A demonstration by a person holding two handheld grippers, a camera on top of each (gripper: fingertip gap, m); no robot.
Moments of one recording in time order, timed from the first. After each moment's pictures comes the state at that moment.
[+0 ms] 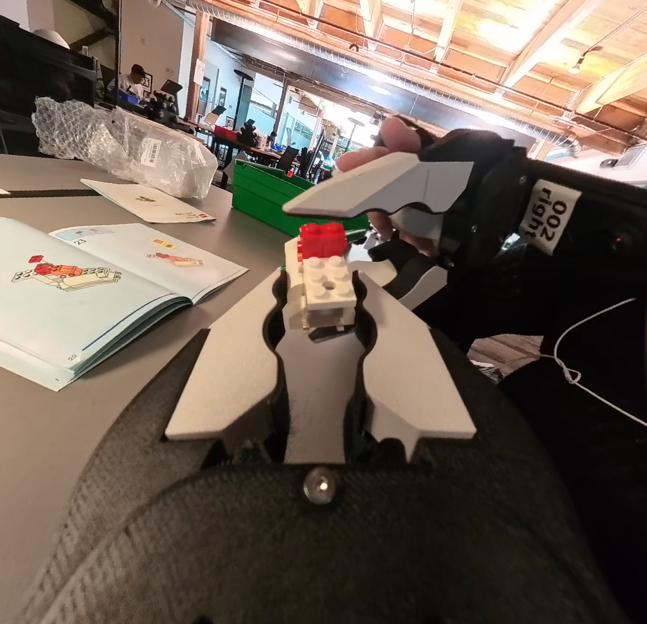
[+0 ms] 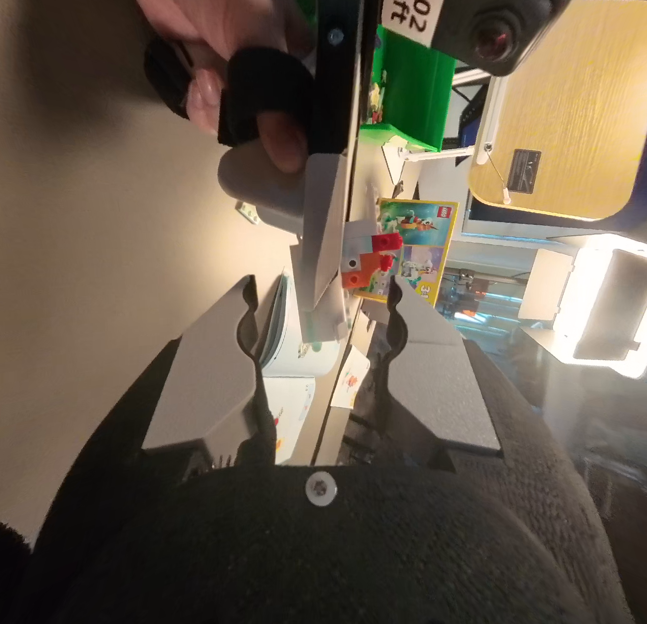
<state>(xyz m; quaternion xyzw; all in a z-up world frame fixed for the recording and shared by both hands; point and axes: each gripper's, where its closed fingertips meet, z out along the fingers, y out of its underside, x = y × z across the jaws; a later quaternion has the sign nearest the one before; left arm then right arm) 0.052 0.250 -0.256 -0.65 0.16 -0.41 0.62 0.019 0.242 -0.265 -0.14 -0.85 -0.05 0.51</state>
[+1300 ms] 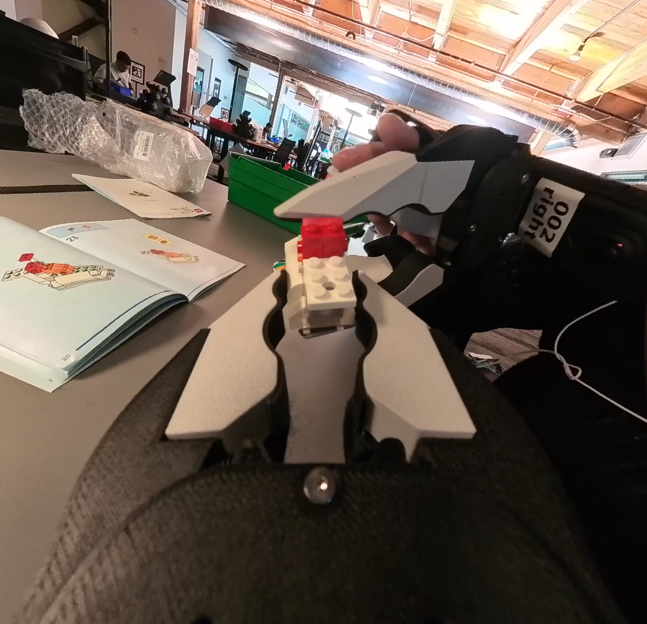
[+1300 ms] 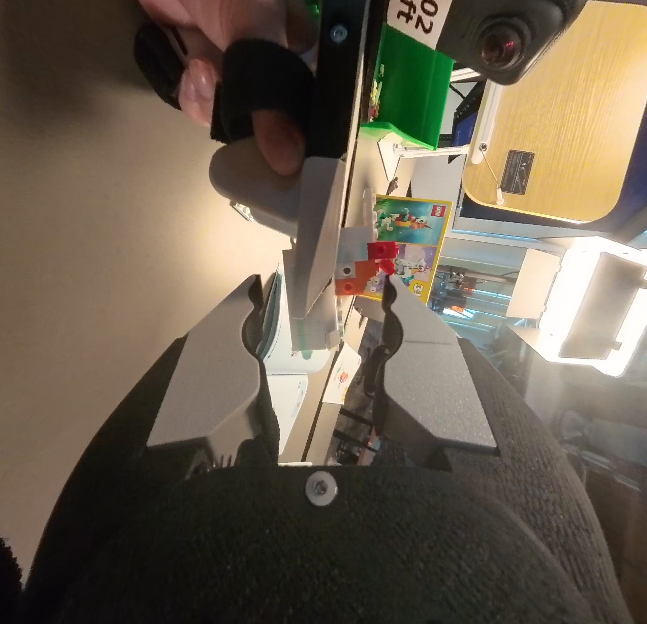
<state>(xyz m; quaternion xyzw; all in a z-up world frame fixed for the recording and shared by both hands) 0.056 0.249 -0.258 -0.65 0.17 -0.41 0.61 0.018 0.242 -0.266 -0.13 -0.84 -0.07 0.51</state>
